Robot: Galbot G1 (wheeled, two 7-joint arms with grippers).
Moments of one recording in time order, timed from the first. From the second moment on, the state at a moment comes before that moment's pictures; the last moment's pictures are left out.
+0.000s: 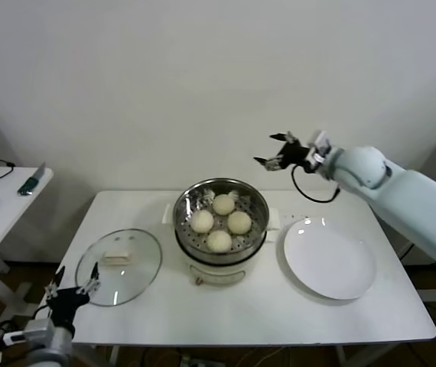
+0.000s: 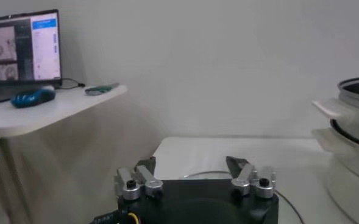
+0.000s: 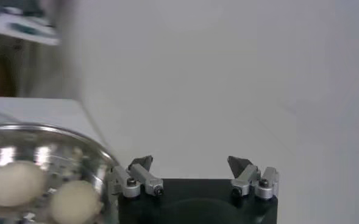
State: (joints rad) left arm 1.58 -1.47 -0.84 -2.02 -0.15 0.21 0.03; right arm 0.02 0.67 -0.60 1.49 0.76 -0.27 -0.23
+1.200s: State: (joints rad) left arm 1.60 -1.34 -0.84 -1.91 0.60 -0.13 -0.19; right arm -1.47 1.08 0.55 1.65 0.50 0.23 -0.11
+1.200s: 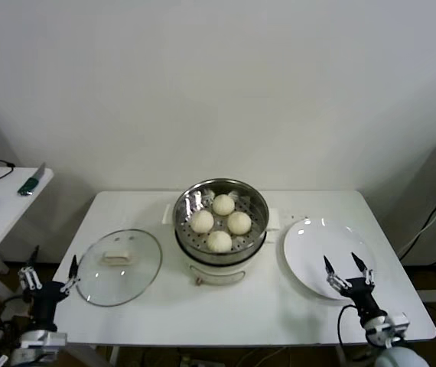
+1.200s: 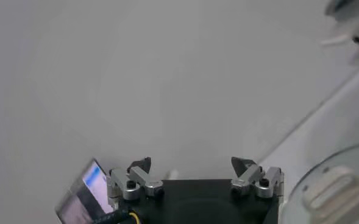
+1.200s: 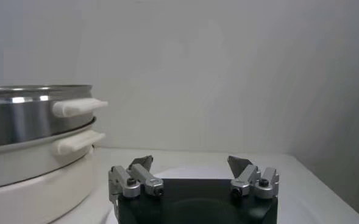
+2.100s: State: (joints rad) left arm 1.45 -1.34 -0.73 -1.56 1.27 -0.24 -0.40; right arm -1.60 1.19 0.60 1.69 0.45 0.33 -0.10
